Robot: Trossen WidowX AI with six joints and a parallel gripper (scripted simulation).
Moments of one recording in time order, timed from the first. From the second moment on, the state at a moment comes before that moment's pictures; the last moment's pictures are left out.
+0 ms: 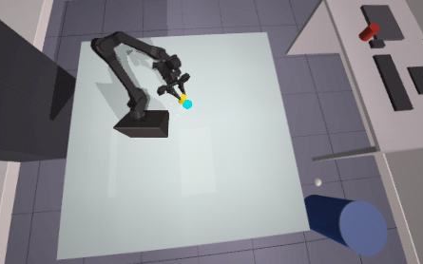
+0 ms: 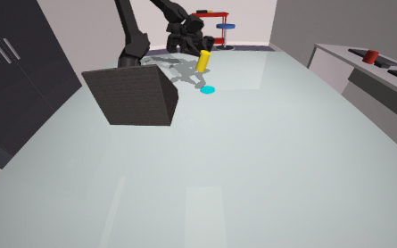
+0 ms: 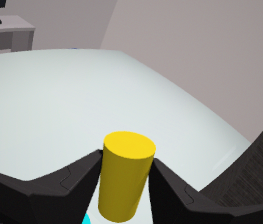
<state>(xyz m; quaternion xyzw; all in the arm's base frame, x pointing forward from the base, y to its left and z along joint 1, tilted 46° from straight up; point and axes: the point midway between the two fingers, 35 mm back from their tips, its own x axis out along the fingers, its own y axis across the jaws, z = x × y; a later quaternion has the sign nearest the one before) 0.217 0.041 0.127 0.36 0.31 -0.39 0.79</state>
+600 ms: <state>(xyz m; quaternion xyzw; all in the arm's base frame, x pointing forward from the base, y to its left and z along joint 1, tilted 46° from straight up) 0.219 0.045 0.138 0.38 0.25 -0.37 0.81</state>
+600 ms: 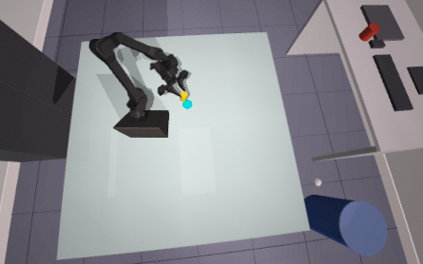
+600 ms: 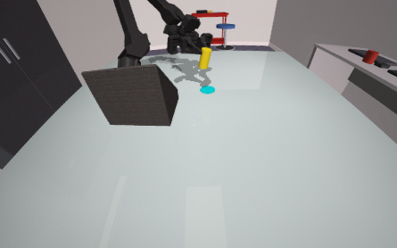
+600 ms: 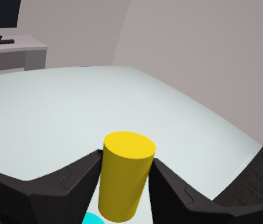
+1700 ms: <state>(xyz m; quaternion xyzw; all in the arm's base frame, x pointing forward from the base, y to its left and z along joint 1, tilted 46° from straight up) 0.219 0.051 0.152 0.42 0.17 -0.35 0.82</state>
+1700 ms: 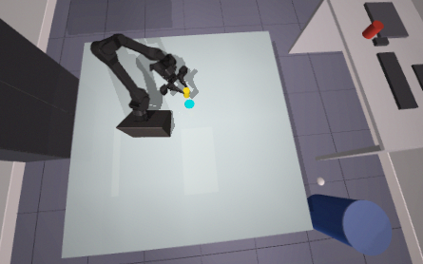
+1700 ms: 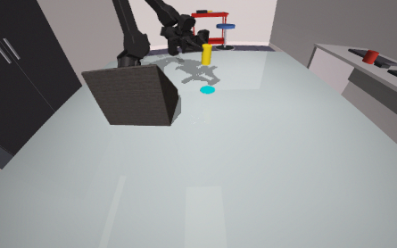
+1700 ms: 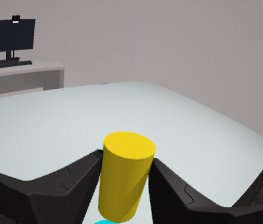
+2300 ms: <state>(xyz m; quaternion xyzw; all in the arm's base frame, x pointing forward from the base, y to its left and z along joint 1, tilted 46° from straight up) 0.226 0.077 0.130 0.42 0.18 -0.35 0.82</state>
